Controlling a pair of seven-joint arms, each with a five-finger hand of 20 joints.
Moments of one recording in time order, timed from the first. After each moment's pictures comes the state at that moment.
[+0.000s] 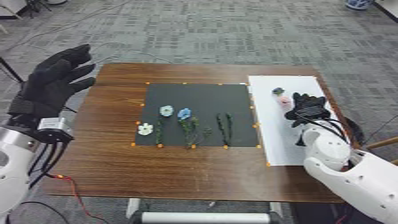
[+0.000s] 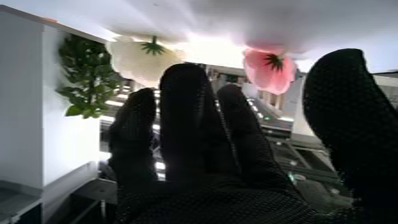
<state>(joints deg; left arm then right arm) 119.8 -47.0 -112.1 -125.1 42.1 -0.5 0.7 -66.0 -35.3 37.3 -92.9 -127.1 8.8 42.3</state>
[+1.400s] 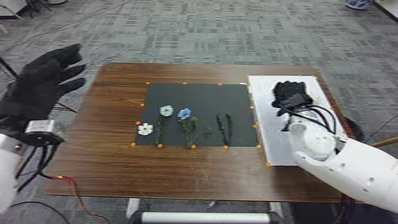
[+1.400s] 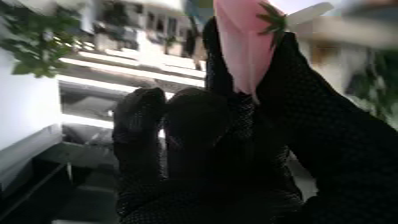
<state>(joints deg) 125.3 -47.5 -117.9 -127.3 42.1 -0.6 0.7 -50.1 -37.1 18.7 -89.0 -128.1 22.8 38.7</state>
